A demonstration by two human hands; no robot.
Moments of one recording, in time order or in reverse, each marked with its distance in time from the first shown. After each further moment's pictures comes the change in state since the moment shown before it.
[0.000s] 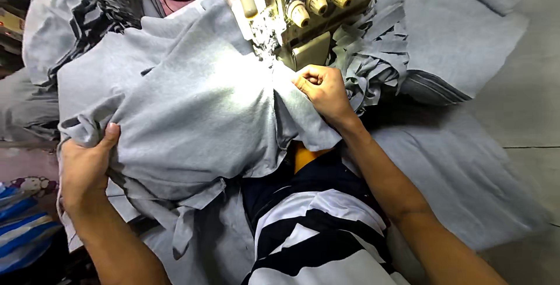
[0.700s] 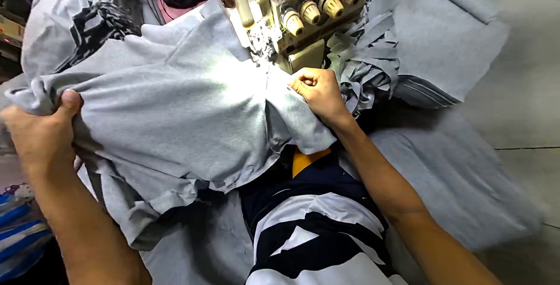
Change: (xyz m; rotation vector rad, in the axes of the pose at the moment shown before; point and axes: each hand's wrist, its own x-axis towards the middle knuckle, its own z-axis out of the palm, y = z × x) left_hand 0.091 0.001 -0.022 0.074 0.083 0.217; right_hand 0.007 0.000 -0.001 0.012 -0.006 0.004
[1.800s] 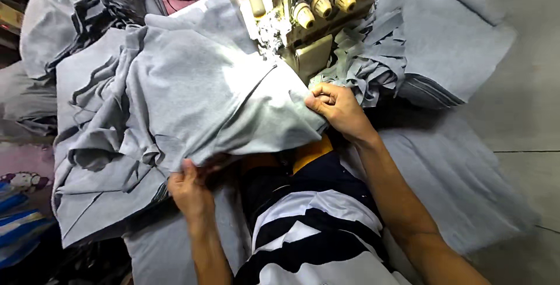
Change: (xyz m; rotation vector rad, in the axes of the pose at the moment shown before) left_hand -0.234 0.088 0.122 -0.798 0.127 -0.340; right_hand -0.059 -0.012 -0.028 0.061 -0.175 0.146
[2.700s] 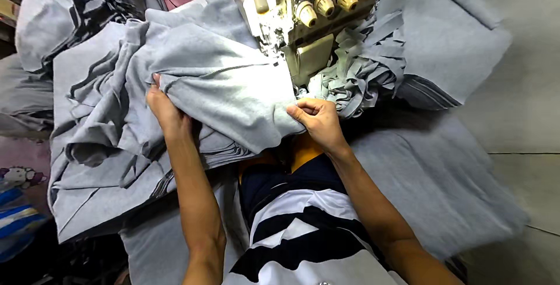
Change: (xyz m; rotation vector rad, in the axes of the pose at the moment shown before) left_hand 0.157 0.014 0.066 -0.053 0.029 0.085; right_hand -0.006 0.006 0.050 0.144 0.135 0.001
